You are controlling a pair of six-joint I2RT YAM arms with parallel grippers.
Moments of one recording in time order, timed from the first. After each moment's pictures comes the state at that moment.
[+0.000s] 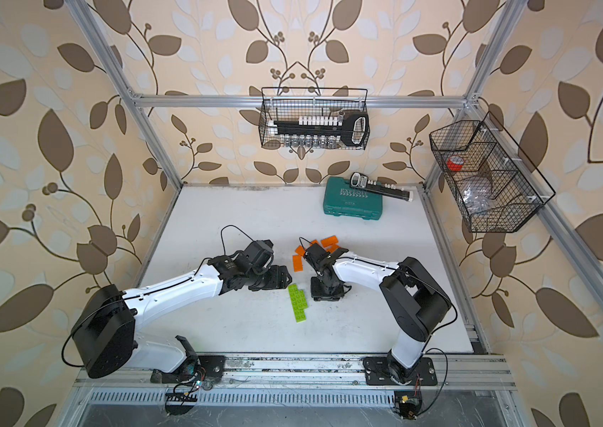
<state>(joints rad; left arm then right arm) -0.73 1.39 0.87 -0.47 0.13 -0.77 0.70 1.73 1.01 -0.75 -0.09 0.71</state>
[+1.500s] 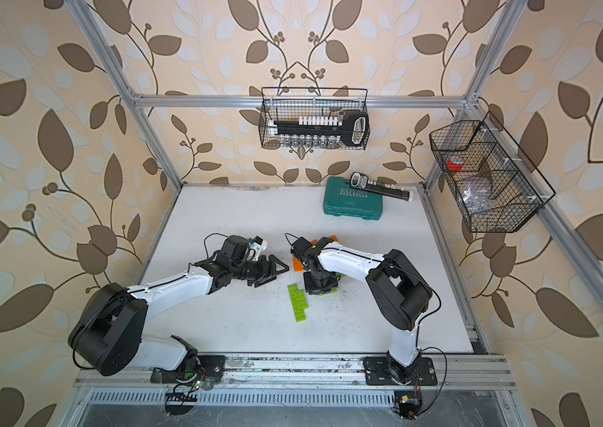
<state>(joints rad) -0.47 1.40 0.67 -0.03 0.60 -0.88 0.75 1.85 1.24 -0.97 0.04 0.65</state>
